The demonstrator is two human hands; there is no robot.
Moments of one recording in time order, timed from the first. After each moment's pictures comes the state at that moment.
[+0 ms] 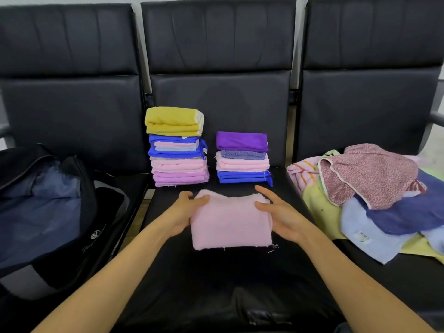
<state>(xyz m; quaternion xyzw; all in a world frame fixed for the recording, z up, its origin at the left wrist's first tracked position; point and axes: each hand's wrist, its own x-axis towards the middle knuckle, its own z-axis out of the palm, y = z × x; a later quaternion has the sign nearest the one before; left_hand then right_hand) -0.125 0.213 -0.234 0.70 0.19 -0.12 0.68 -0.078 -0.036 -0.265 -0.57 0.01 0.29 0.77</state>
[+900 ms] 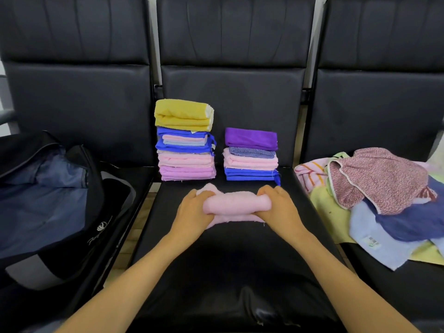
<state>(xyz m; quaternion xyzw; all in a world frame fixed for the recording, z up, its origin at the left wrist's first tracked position) -0.133 0.217 -0.274 0.95 0.03 0.12 0.29 -0.091 0.005 -0.255 -0.96 -0.11 -0.05 0.26</state>
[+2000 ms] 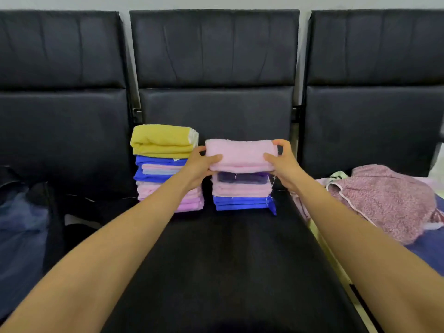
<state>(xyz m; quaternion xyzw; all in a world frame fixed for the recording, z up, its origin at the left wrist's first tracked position) 0.052 0.201 -0.176 0.64 0.07 0.04 0.77 0.077 -0.015 -0.181 -0.73 -0.05 -0.02 0.68</state>
